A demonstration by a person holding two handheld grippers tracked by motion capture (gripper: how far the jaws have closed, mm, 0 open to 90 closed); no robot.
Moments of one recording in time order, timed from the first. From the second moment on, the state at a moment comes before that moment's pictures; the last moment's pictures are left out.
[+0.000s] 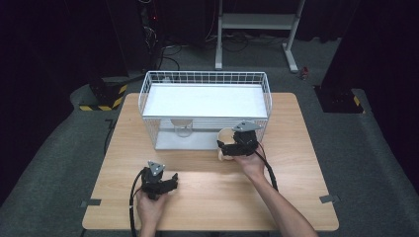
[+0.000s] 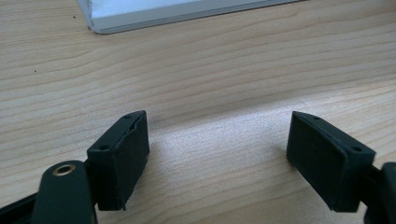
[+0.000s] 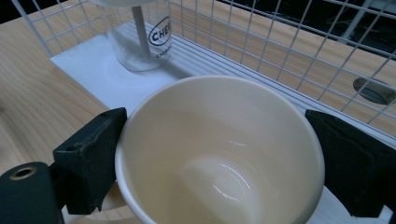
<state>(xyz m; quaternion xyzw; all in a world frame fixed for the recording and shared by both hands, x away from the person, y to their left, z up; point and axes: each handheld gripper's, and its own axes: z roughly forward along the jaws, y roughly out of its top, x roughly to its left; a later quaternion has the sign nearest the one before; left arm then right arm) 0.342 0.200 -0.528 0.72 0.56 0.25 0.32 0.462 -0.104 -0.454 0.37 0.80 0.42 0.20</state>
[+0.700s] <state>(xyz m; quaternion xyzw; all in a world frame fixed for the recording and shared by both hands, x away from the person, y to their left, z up) 0.342 0.199 -0.528 0.72 0.56 0.25 0.32 0.478 -0.101 -0.462 0.39 0.78 0.44 0.22</state>
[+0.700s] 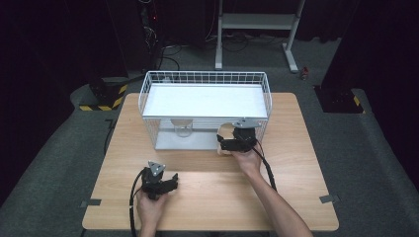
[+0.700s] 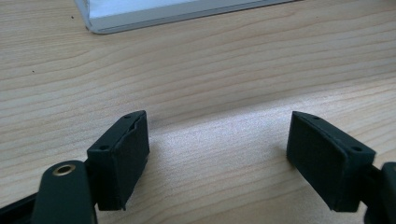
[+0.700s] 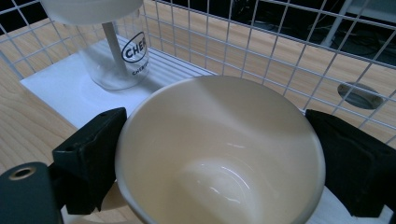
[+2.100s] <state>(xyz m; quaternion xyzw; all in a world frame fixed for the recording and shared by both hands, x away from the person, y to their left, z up) 0.342 0.199 -0.528 0.72 0.56 0.25 0.32 0.459 -0.122 -0.446 0.38 0.77 0.46 0.22</state>
